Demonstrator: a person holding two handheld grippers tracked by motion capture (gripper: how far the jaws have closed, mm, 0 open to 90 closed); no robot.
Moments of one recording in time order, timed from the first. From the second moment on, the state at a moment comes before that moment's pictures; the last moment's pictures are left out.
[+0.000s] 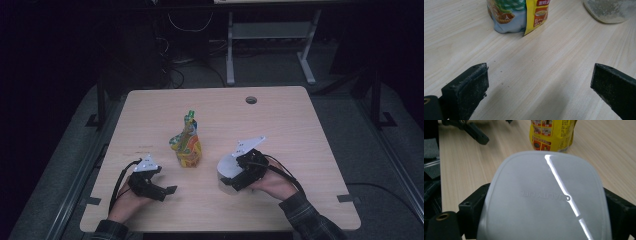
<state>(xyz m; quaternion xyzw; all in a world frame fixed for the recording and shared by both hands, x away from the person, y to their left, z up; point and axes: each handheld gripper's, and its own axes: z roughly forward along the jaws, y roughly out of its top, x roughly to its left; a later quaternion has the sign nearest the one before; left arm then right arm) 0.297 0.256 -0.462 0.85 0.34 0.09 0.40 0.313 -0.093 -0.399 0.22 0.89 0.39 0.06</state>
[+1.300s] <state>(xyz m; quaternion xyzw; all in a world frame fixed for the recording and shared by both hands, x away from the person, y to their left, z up) 0.295 0.259 -0.461 0.85 0.34 0.09 0.39 0.258 -0.204 -0.414 0.30 0.82 0.48 0.07</state>
